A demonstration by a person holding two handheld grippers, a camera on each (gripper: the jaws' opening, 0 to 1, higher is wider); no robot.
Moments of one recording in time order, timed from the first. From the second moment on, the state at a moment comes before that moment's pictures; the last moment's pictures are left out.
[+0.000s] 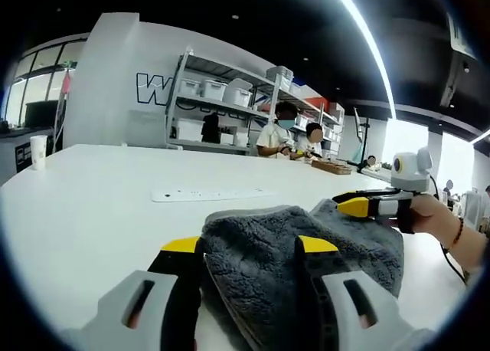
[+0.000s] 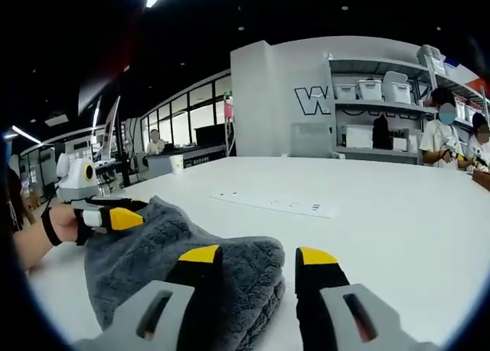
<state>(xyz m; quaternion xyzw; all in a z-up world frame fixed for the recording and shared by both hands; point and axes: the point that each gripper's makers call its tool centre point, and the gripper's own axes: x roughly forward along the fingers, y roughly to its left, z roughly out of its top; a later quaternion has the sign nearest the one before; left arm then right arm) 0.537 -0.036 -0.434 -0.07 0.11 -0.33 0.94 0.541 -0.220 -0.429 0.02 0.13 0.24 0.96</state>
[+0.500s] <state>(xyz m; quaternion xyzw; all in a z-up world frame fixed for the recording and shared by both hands) 0.545 -0.031 -0.439 -0.07 0.12 -0.32 0.94 0.549 -0.218 -0.440 0.04 0.14 0.23 0.96</state>
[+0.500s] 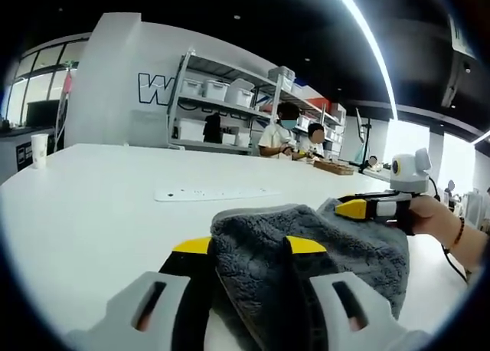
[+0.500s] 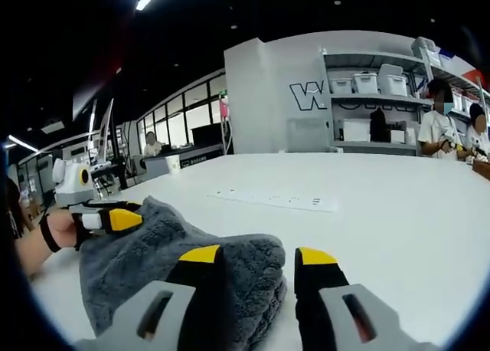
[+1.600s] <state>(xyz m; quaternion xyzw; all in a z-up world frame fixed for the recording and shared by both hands) 0.549 -0.023 -0.443 -0.13 0.13 -0.32 0.93 0.545 -0.224 -0.443 0.08 0.14 0.22 0.96</state>
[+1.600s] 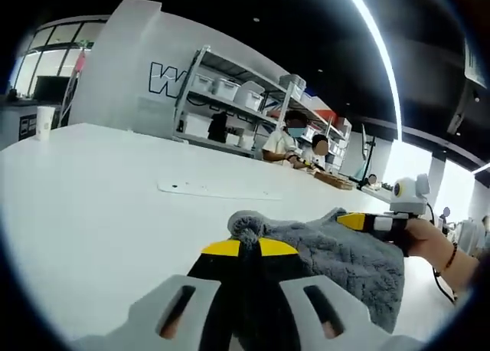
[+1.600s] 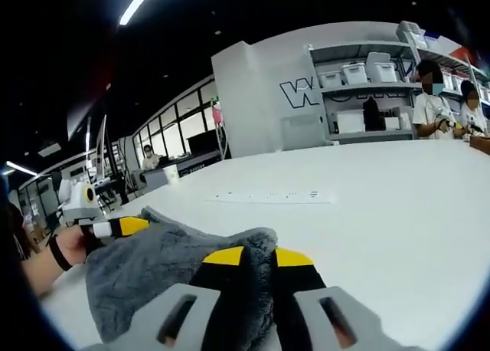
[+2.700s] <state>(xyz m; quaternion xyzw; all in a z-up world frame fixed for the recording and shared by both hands) 0.548 -0.019 -0.429 -0.08 0.10 -0.30 0.94 0.543 -0.228 -0.432 0.06 0.13 0.21 0.97</state>
